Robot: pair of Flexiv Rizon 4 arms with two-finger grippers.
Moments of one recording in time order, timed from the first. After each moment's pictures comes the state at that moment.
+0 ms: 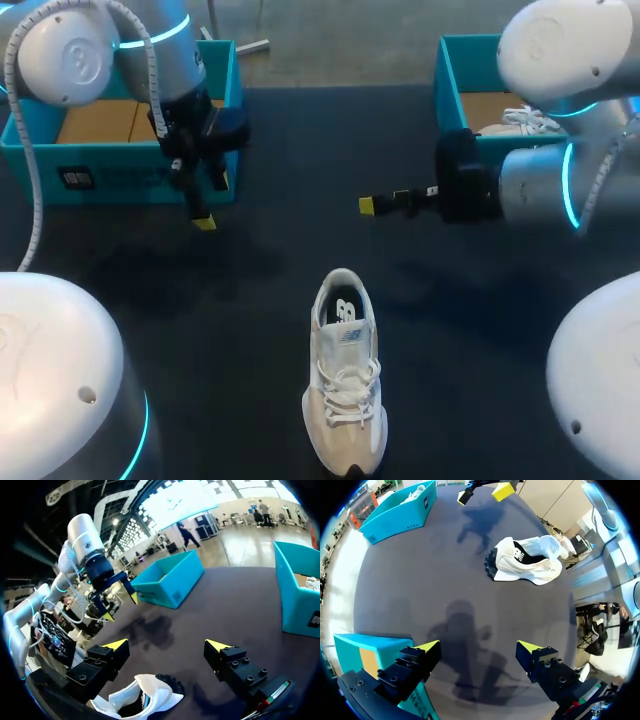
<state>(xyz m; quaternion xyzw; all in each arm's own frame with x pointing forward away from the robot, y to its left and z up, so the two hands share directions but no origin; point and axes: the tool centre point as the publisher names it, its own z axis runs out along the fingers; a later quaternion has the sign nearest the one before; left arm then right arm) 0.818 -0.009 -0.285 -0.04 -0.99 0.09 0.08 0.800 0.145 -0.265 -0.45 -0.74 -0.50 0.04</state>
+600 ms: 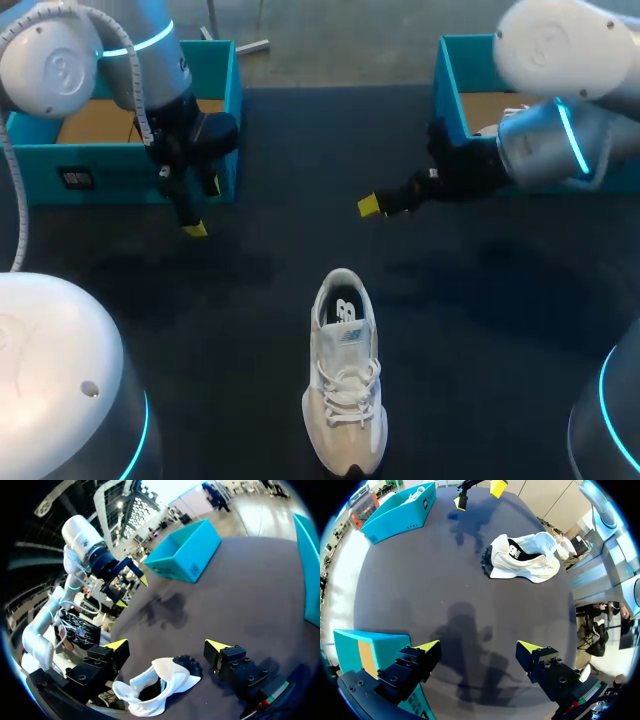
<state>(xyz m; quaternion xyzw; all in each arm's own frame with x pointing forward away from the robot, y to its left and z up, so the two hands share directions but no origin) 0.806 0.003 -0.285 -0.04 -0.99 0.10 0.08 0.786 0.151 -0.265 -0.42 -0.77 -0.43 0.21</state>
